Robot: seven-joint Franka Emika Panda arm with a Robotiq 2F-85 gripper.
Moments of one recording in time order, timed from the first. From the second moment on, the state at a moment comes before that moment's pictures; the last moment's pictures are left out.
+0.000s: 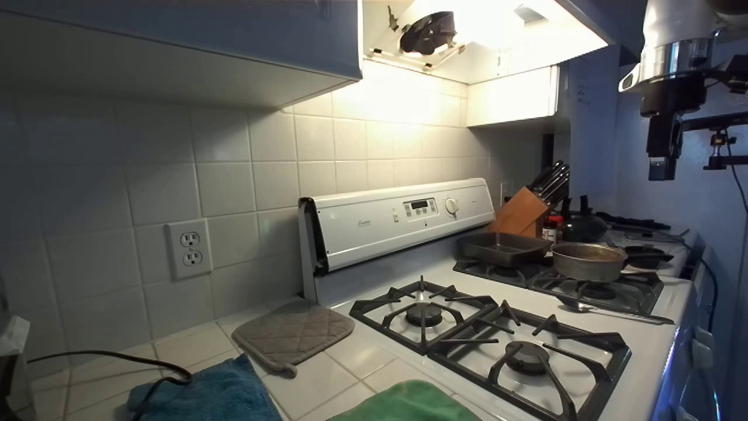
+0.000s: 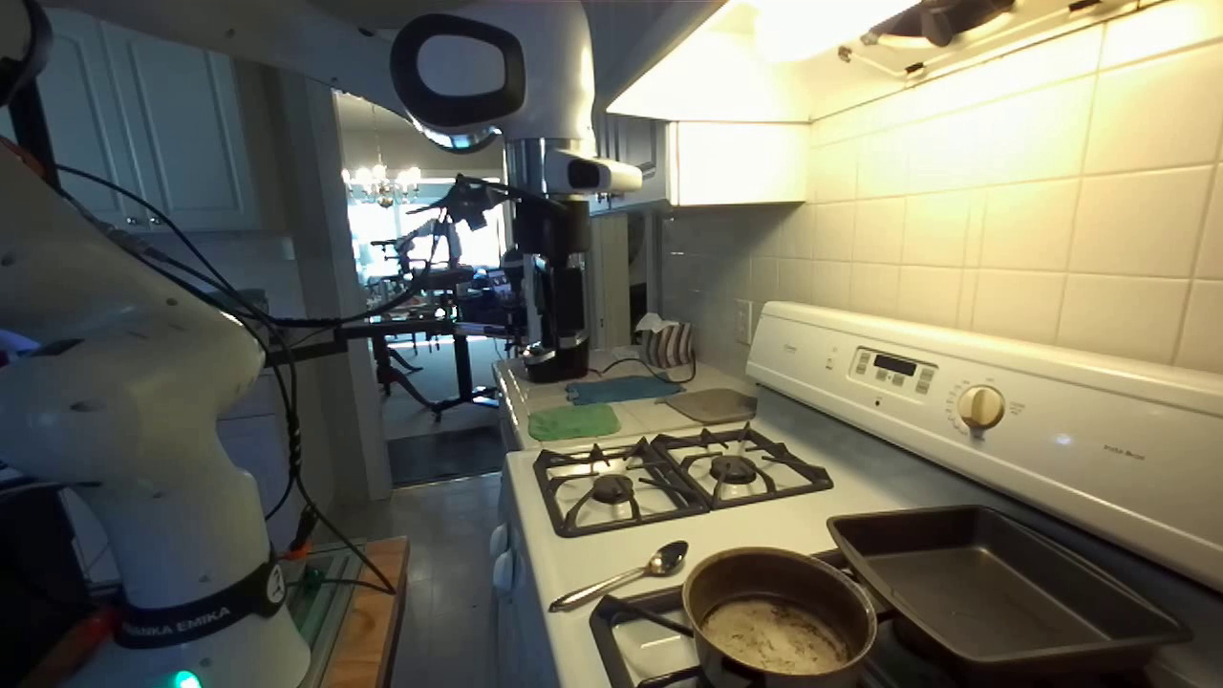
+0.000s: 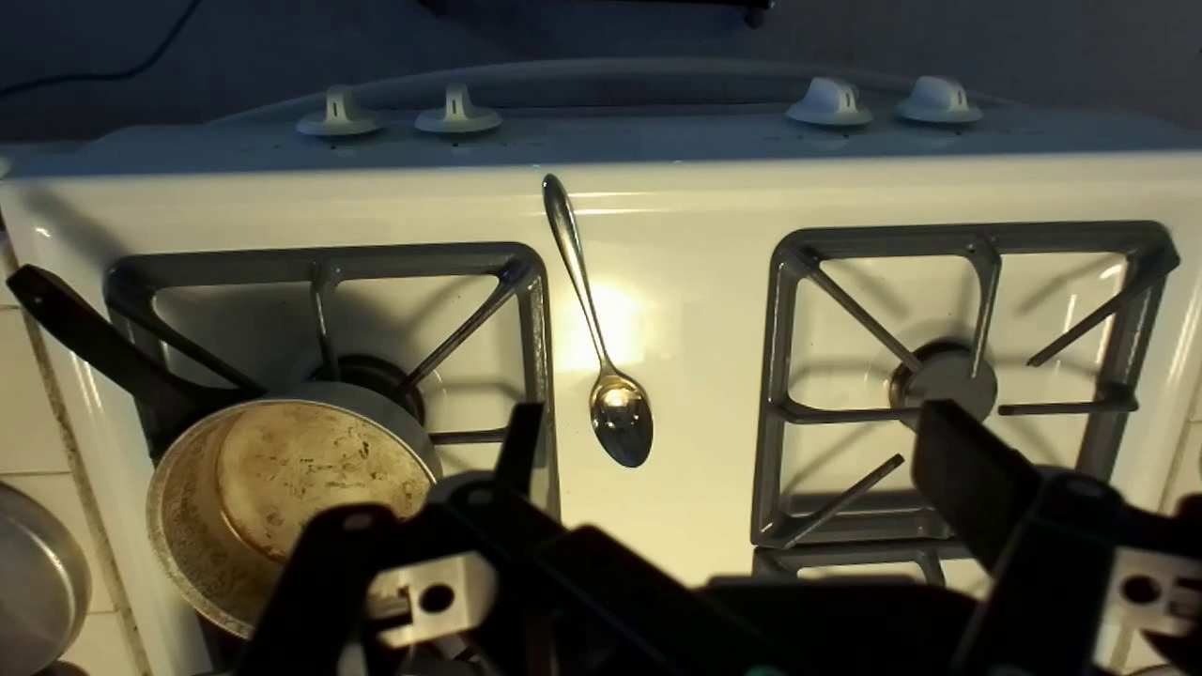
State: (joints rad) arm -0.01 -0.61 0.00 -2.52 0.03 1.91 -0.03
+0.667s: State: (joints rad) arm -0.07 -0.58 -0.03 -2.52 0.03 2.08 0.00
